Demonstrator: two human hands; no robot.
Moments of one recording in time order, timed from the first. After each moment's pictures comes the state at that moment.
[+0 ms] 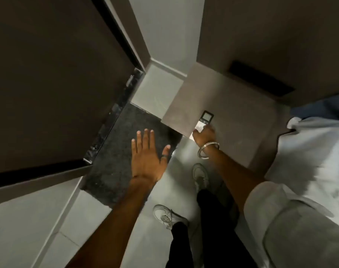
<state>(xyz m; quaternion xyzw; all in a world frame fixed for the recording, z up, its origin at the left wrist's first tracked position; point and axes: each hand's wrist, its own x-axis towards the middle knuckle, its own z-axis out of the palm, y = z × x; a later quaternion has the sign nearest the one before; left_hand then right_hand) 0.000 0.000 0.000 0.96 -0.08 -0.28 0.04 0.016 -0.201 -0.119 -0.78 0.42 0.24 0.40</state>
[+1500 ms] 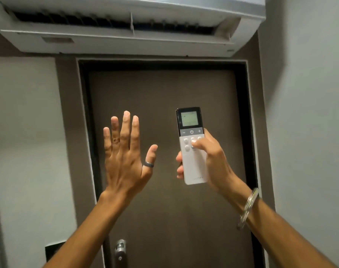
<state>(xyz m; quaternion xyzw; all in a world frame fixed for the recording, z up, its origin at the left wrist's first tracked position) -0.046 0.277 0.712 0.74 0.06 0.66 -0.13 0.022 0.065 0.715 -0.50 -0.45 0.02 0.74</state>
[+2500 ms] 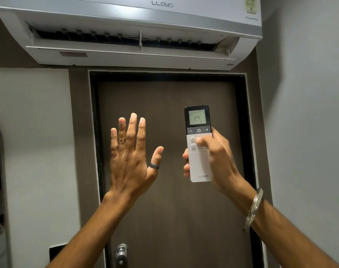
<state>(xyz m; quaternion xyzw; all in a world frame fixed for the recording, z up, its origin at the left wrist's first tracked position) -0.071 0.265 0.727 0.73 0.05 0.66 -0.13 -0.014 0.055 0.740 -0.49 -0.43 -0.04 0.76</state>
